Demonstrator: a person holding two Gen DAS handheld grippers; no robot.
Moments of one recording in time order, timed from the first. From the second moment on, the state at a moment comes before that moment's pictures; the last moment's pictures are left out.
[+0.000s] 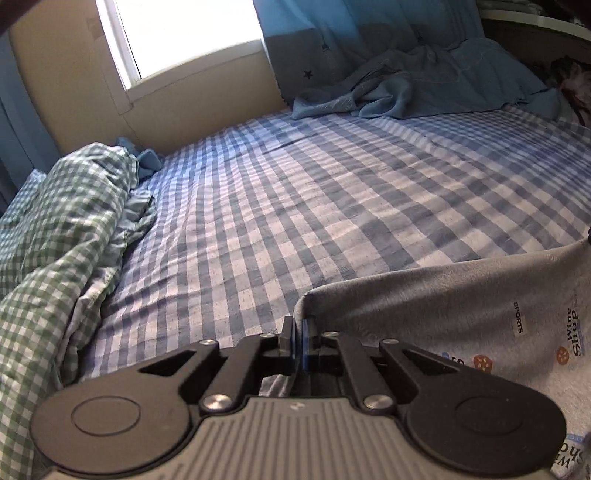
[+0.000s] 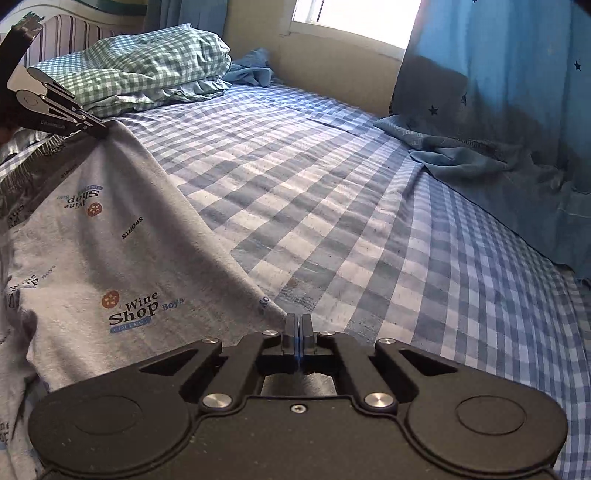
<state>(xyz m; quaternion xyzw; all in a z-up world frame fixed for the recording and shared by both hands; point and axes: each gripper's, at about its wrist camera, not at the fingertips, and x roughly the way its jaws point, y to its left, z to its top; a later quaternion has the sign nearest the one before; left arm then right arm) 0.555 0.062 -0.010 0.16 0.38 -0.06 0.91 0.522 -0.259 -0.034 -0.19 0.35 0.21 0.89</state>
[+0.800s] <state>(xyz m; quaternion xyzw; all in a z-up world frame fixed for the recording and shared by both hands) 0.564 0.113 -0.043 0.12 0.43 -0.12 0.89 0.548 -0.293 -0.065 -0.05 0.41 0.24 0.88</state>
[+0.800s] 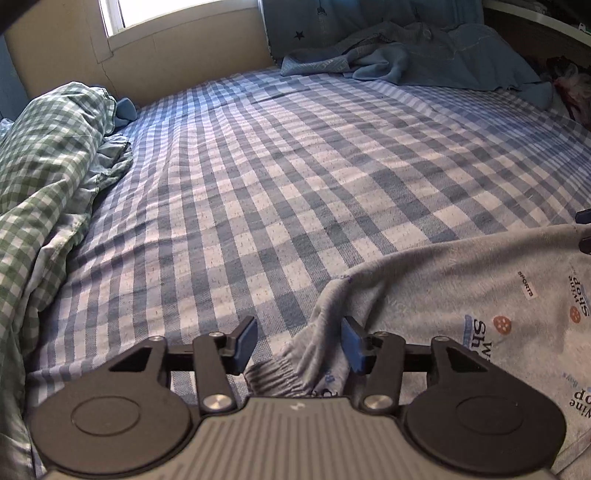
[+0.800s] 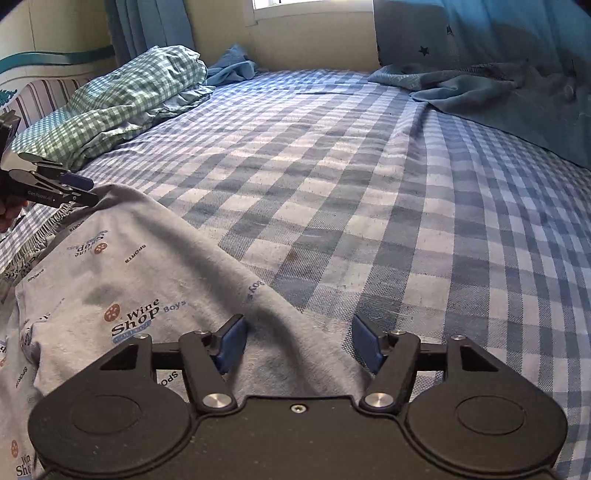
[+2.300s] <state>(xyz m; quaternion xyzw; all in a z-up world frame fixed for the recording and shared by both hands) 0.221 0.158 -0.044 0.29 0.15 -0.22 0.92 0.137 -0.190 -0.016 -0.30 0.20 0.18 0.92</state>
